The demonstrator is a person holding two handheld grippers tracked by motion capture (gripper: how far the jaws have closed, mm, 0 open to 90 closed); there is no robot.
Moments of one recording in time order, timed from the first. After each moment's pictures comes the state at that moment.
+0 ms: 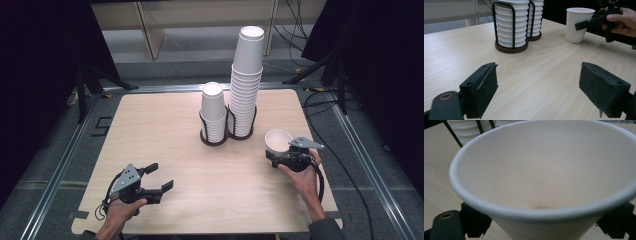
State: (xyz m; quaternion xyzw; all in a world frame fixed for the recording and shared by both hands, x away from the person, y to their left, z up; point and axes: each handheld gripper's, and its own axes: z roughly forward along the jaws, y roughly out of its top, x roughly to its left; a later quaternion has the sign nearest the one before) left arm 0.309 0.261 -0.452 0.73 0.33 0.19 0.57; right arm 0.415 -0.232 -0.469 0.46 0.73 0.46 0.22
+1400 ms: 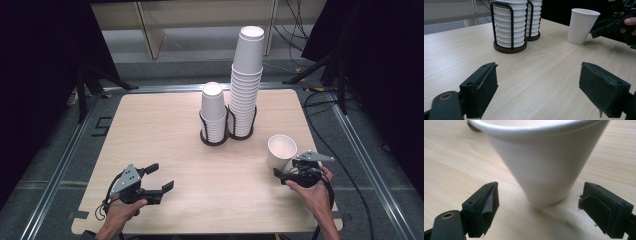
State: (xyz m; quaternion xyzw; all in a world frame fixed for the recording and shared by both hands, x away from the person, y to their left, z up) left arm 0.308 0.261 -0.452 0.73 0.33 0.19 0.57; right arm 0.364 -0.249 -0.465 0.49 0.75 0.41 0.16
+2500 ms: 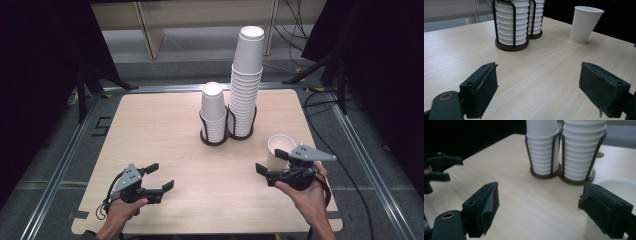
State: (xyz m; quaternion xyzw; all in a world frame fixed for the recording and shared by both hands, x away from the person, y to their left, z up) left arm 0.312 0.260 -0.456 0.72 0.33 0.19 0.57; right arm 0.325 -0.190 -0.372 0.40 0.74 0.52 0.15
